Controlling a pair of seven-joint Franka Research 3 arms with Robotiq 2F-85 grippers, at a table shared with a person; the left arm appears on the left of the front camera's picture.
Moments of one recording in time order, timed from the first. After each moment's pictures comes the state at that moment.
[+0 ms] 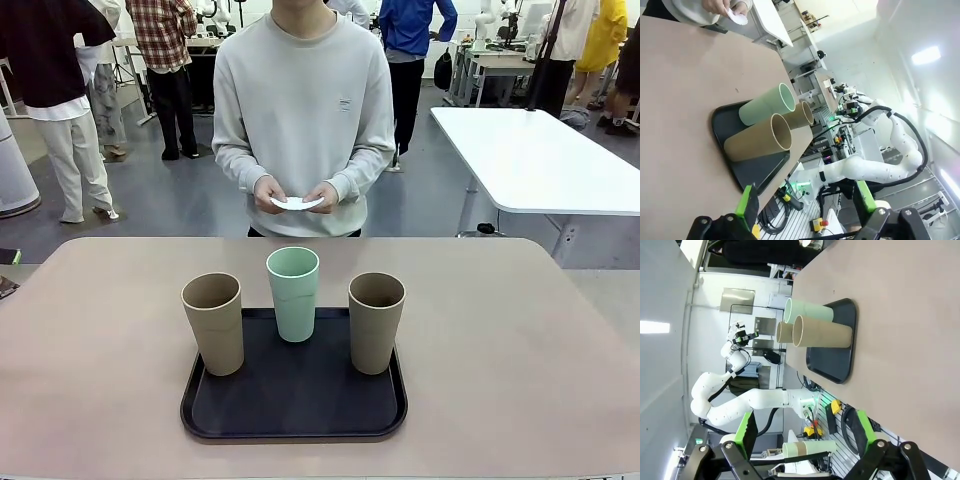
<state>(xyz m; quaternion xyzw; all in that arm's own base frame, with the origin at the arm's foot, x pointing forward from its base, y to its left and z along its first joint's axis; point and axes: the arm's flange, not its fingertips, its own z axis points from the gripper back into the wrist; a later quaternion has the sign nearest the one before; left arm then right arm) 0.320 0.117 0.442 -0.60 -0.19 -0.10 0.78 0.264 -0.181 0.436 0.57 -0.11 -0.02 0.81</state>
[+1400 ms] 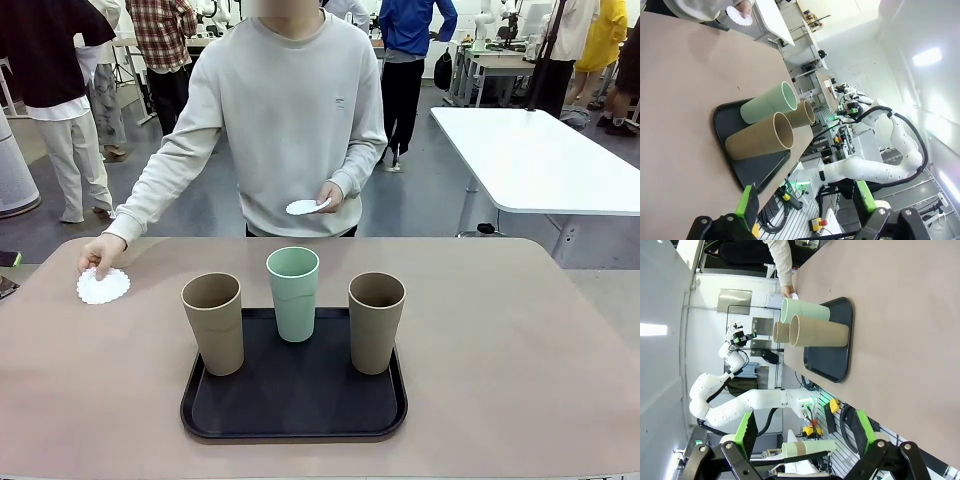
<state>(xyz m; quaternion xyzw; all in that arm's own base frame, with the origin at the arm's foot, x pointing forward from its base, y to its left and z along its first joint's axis) 0.321 0.118 0.437 -0.60 -0.18 -0.09 0.78 0.264 -0.181 0.434 0.57 -0.11 -0.02 0.82</state>
